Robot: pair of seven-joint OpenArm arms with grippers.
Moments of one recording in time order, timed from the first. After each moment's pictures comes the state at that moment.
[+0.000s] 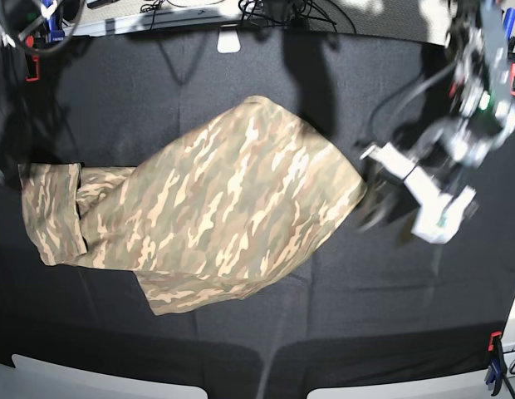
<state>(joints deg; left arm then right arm) 4.3 -12.6 0.6 109.4 -22.3 -27.3 32.5 -3.5 24.3 56.5 108.3 28.3 35.4 -68.1</state>
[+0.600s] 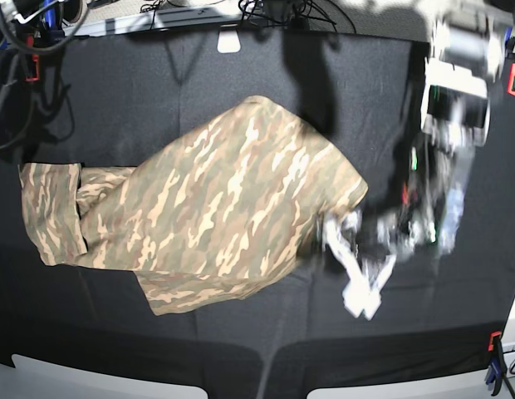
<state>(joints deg) -28.3 -8.9 13.3 60.4 -40.6 -26.9 41.6 -4.6 17.4 63.0 108.2 34.8 37.9 -68.3</state>
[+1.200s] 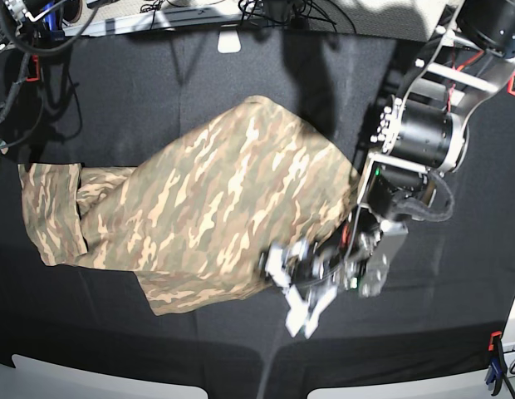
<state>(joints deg) -44.7 4.2 13.3 19.1 -20.8 -26.4 26.7 -4.6 15.4 63.0 108.2 36.1 38.0 -68.4</state>
